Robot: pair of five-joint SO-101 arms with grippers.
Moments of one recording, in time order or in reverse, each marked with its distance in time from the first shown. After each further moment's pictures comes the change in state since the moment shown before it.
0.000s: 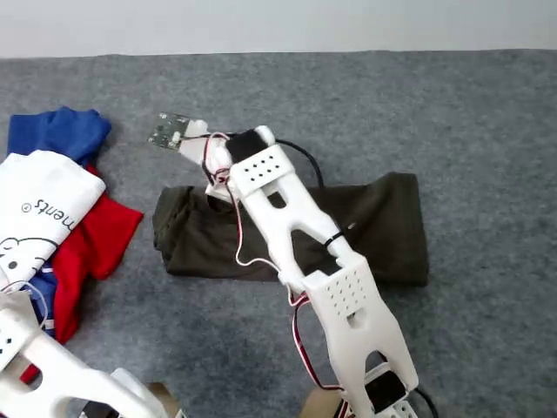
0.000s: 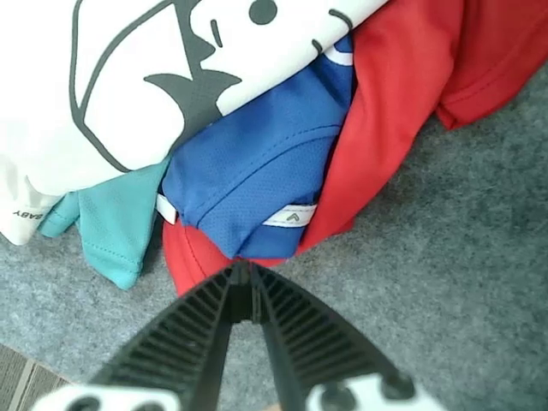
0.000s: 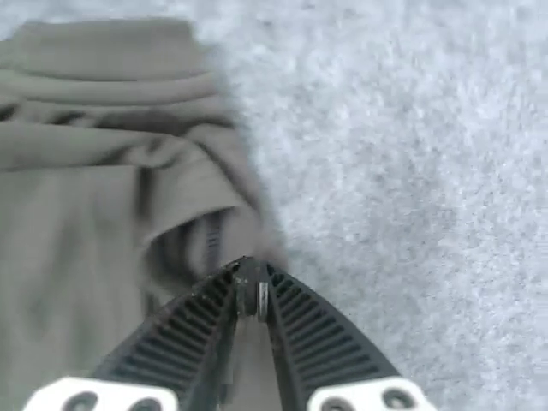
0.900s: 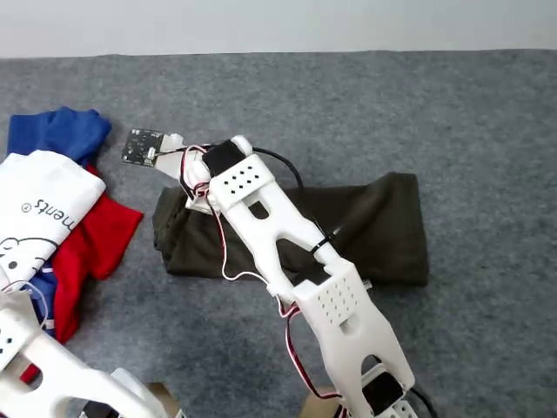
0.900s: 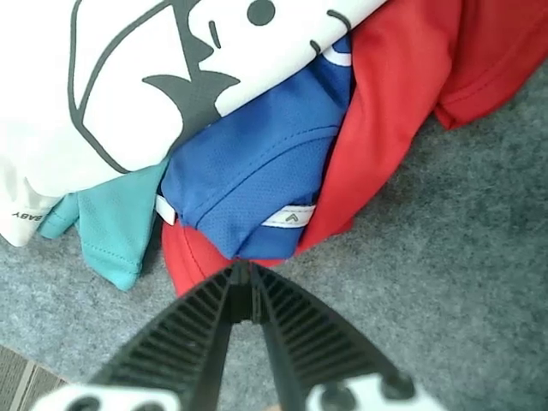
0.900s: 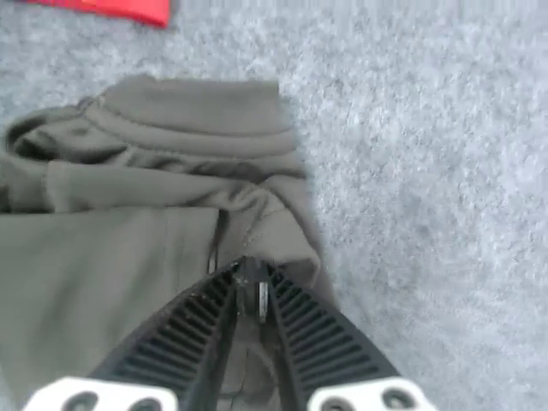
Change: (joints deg) left arm 0.2 0.0 0.0 0.0 0.1; right arm -5.2 -0.3 0.0 1.1 0.0
